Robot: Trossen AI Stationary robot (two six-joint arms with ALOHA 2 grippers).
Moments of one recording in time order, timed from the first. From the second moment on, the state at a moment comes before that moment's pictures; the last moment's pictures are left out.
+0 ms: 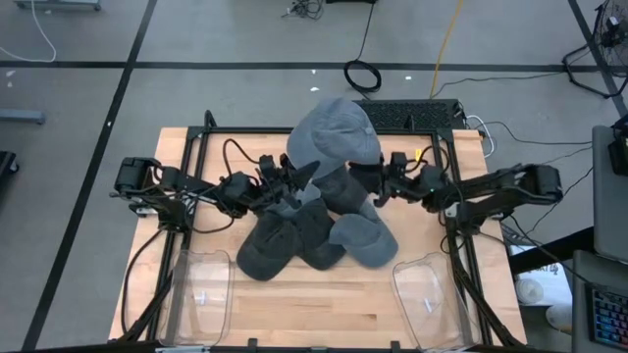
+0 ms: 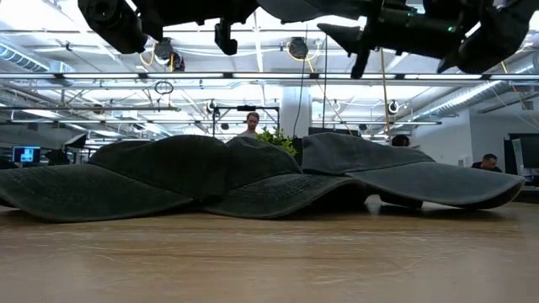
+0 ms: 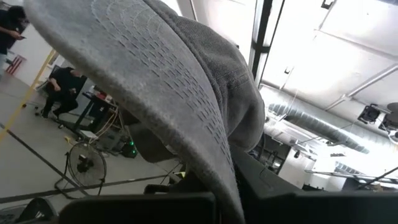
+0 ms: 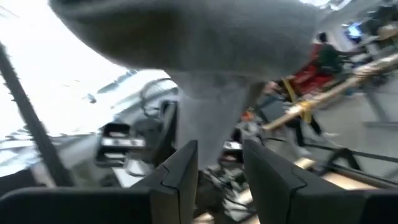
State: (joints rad) left arm -0.02 1.62 0.79 1.36 -0.38 -0.36; right arm -0.14 1.32 0.44 1.28 0.05 0.52
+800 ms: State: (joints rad) left arm -0.03 1.62 0.79 1.33 -0.34 -0.36; right arm -0.13 1.55 0.65 1.45 -0.06 0.46
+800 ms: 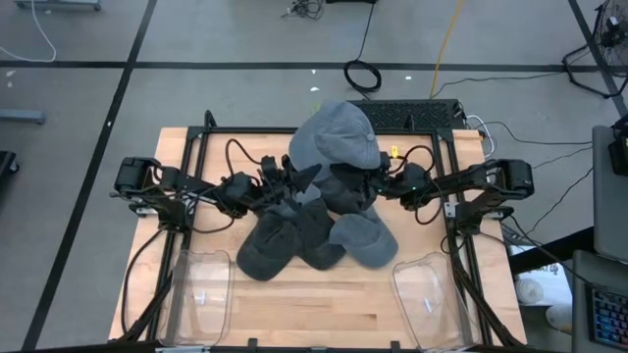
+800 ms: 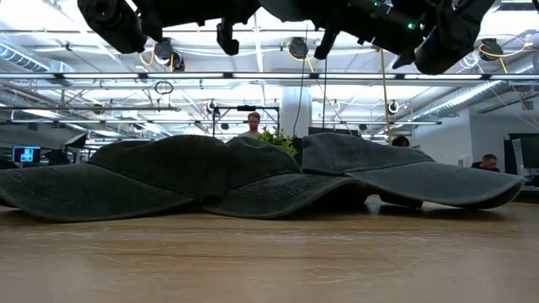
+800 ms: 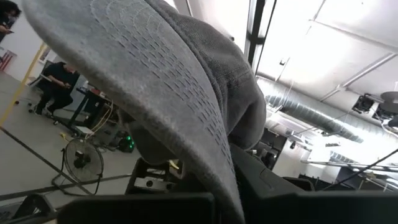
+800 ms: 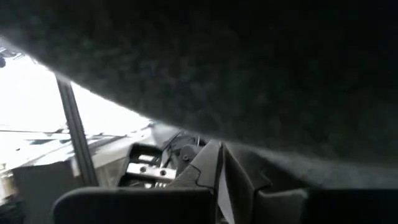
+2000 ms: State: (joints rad) left arm -0.03 1.61 0.79 1.38 -0.26 -0.36; right arm -0.16 1.55 0.58 1.55 -0.08 0.43
